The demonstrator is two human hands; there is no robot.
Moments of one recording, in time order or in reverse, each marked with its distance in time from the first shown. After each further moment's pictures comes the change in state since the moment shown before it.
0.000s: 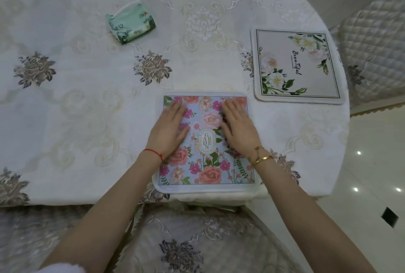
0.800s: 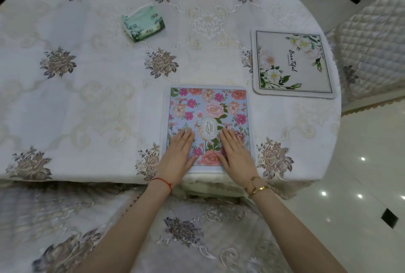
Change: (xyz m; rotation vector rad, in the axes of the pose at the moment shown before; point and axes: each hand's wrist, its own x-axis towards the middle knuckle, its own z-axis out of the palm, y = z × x) left_hand -0.108 0.044 0.026 0.023 -0.155 -0.033; right_hand -0.112 -0.037 0.025 0.020 -0.146 0.021
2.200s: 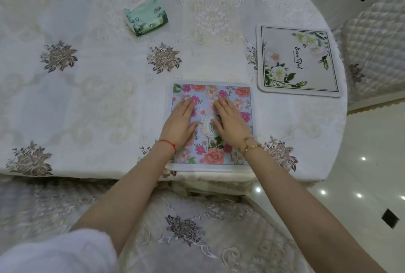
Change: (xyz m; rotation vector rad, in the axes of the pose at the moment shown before) left_hand 0.071 -0.016 -0.039 -0.122 0.125 -0.024; right_hand 0.088 -0.007 -0.035 0.013 0.044 -0.036
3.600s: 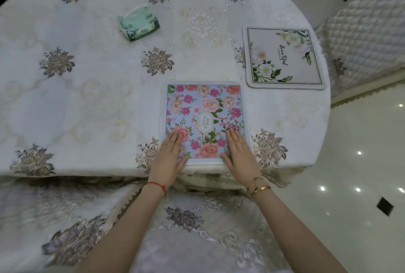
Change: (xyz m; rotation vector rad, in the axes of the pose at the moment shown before) left_hand -0.115 0.007 0.025 0.090 -0.075 -0.051; right_hand -0.129 0.007 0.032 -0.004 -0.013 0.132
